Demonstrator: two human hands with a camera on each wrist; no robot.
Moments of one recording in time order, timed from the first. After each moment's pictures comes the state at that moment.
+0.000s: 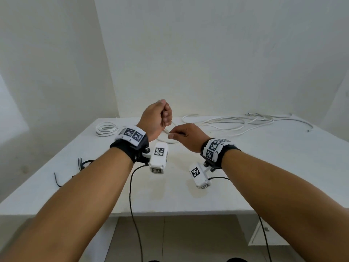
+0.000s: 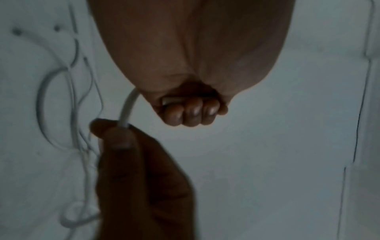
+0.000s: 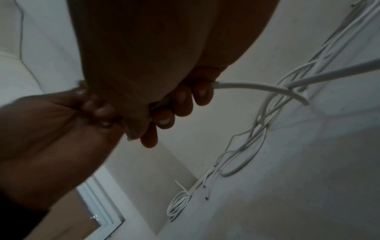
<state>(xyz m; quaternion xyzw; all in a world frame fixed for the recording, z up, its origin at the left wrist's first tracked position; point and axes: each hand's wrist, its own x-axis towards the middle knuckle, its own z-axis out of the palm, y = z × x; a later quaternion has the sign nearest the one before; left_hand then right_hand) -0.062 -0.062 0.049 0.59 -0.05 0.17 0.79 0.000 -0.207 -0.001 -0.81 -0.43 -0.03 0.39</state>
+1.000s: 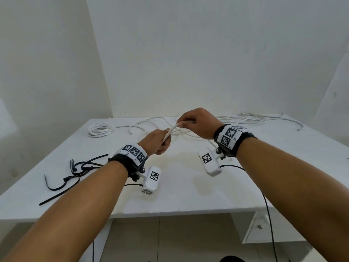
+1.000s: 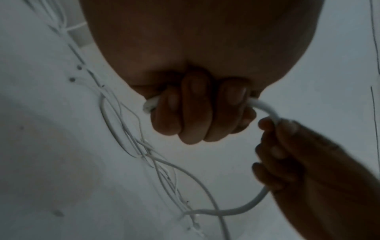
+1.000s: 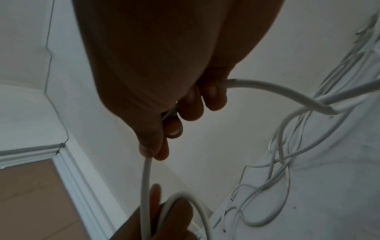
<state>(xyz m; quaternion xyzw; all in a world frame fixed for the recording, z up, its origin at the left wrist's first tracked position) -0.068 -0.064 -0.007 0.81 -0.01 0.03 0.59 0.007 -0.252 0.047 -0.81 -0.46 -0.08 0.36</state>
